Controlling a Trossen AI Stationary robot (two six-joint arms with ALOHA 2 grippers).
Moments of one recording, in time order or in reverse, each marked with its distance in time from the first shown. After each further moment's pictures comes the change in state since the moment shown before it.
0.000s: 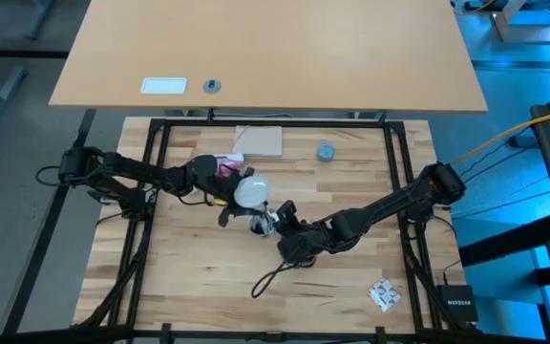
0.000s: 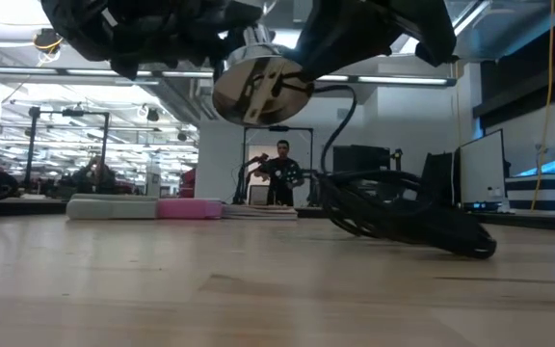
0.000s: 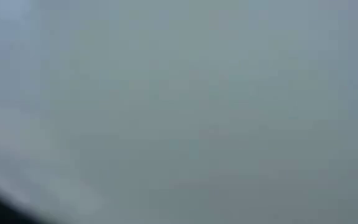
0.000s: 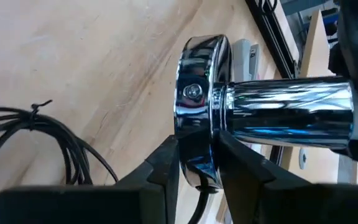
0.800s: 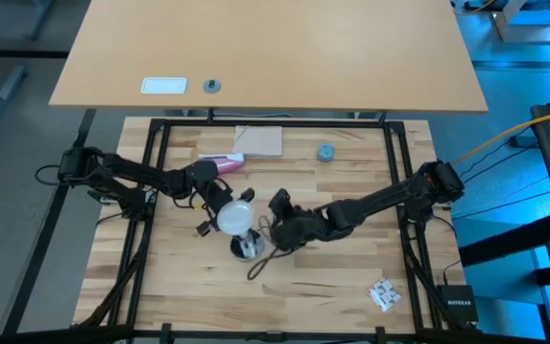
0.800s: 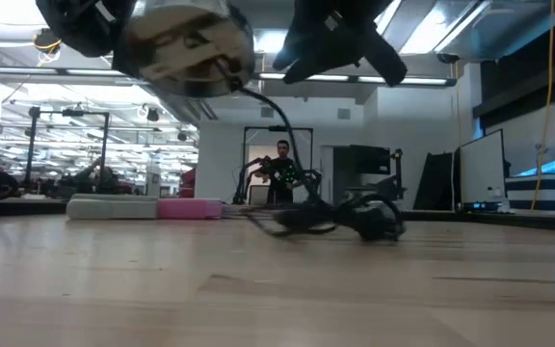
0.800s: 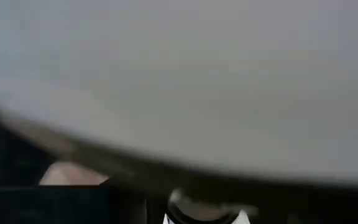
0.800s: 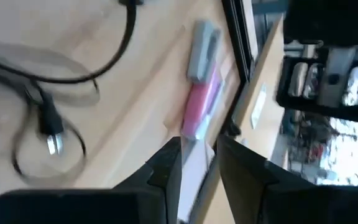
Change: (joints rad) left arm -0.011 -0.002 -0.001 -0.004 0.372 0.138; right arm -0.045 0.000 -0.002 0.088 0.105 -0.324
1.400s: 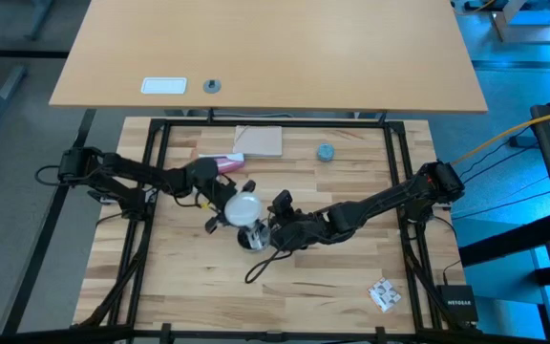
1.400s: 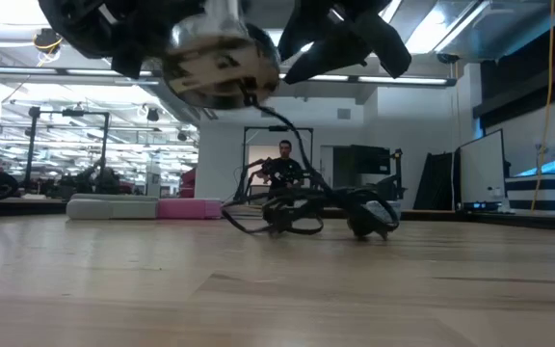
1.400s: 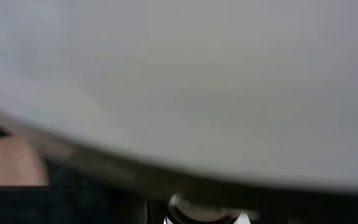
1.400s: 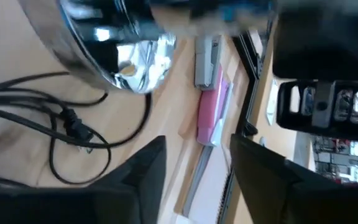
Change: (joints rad) left arm 0.014 0.000 0.001 -0.013 -0.129 -0.038; right arm 0.003 0.000 0.000 0.003 -0.020 0.166
